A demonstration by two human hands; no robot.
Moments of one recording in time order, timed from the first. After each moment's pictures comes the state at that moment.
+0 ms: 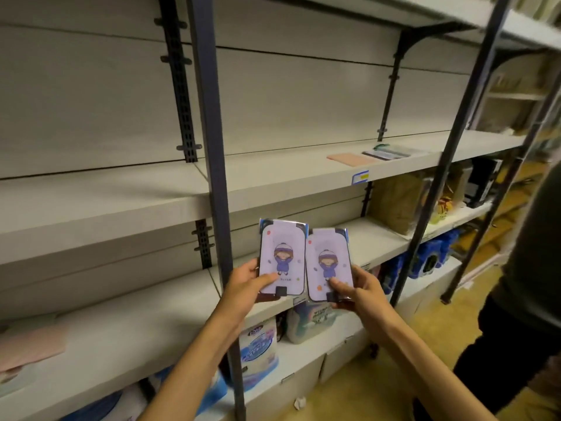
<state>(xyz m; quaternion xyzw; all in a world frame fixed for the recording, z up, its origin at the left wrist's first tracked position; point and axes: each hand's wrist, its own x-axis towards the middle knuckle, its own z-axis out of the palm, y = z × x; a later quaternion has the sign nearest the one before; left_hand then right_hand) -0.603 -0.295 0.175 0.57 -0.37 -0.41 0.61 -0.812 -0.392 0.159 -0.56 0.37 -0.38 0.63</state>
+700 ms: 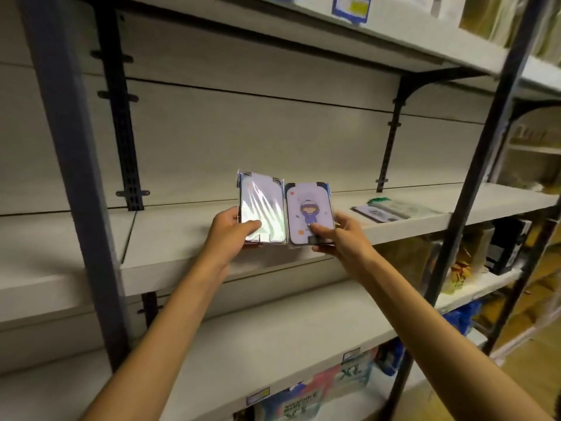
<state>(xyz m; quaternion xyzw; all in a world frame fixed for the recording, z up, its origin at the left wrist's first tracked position) -0.603 -0.548 0.304 0.58 -0.39 -0.21 0.68 -0.782 -0.673 0.302 -0.63 0.27 -0.40 0.61</state>
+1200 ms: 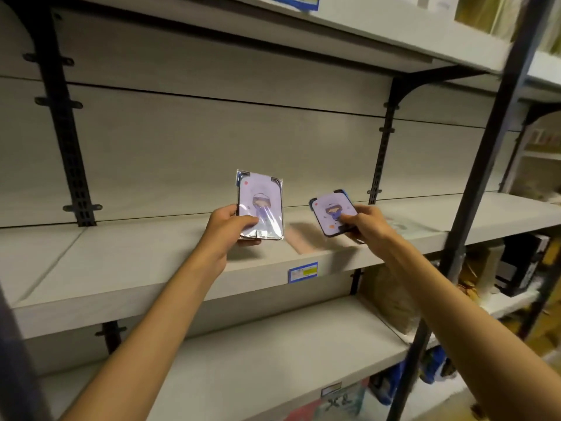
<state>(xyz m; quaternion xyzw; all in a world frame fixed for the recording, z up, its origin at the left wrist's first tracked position) -0.633 -0.667 0.327 0.58 -0.35 -0.26 0.69 -0.836 -0.878 0.329 -0.66 0.38 -0.39 0.52</state>
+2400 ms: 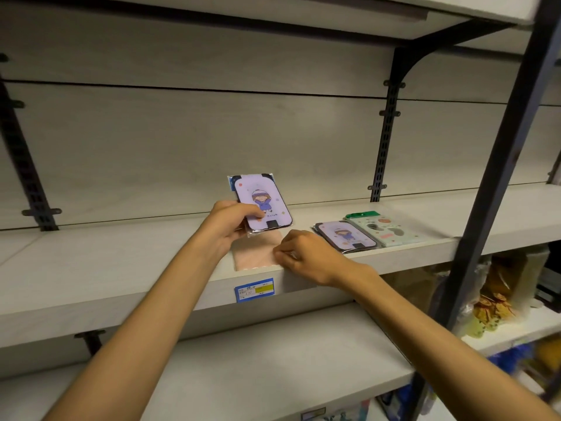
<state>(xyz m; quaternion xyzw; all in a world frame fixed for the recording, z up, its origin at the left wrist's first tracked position) -0.677 -0.797 0.340 0.62 -0.26 -0.28 0.69 -0.822 -0.911 0.288 -0.98 0.08 -0.19 0.03</state>
